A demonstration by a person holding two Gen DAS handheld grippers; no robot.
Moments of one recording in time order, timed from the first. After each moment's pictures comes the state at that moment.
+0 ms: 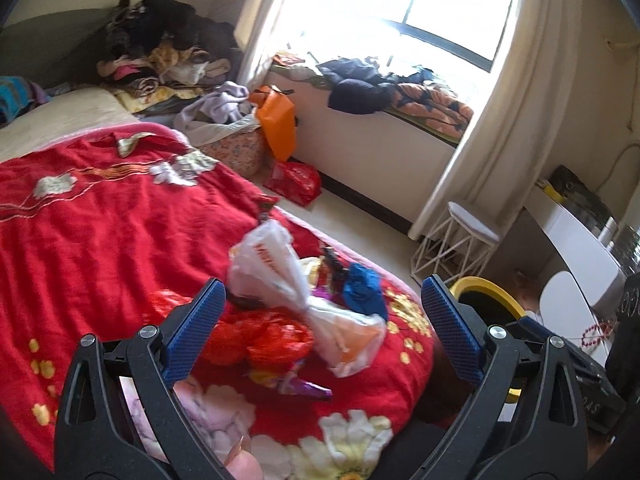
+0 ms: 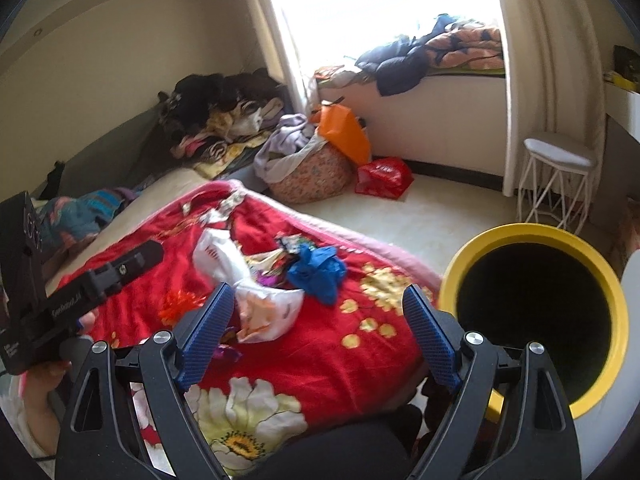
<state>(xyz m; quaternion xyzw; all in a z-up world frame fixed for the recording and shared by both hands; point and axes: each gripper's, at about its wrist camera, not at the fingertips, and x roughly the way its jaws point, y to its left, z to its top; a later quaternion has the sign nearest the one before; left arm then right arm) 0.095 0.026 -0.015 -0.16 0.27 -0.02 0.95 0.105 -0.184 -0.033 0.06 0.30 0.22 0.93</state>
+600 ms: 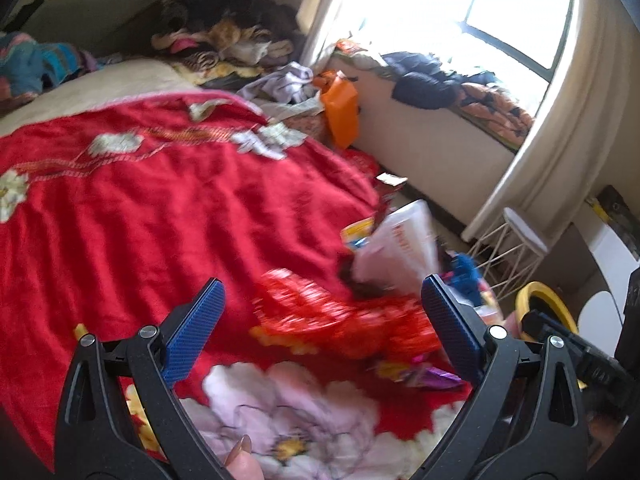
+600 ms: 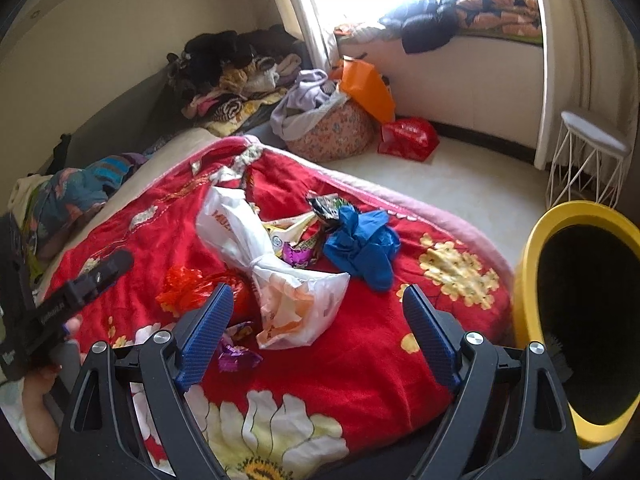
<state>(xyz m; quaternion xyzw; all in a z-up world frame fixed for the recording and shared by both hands) 0.090 0.103 -0.059 -0.18 0.31 0.07 0.93 0.159 -0.129 -0.075 0.05 0.38 0.24 0.89</state>
